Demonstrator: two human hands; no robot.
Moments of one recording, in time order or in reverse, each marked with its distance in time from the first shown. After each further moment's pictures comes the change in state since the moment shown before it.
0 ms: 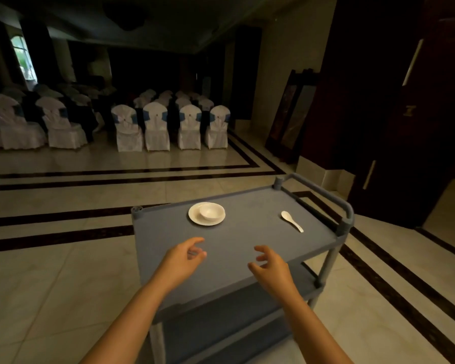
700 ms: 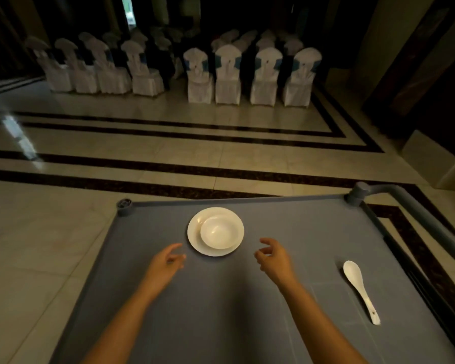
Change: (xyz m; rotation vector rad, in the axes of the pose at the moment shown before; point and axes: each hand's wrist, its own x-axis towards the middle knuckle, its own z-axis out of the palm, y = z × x) left_hand 0.290 -0.108 0.082 -0.241 0.343 -0.585; right_hand 0.418 0.072 0.054 0.114 -0.368 0.092
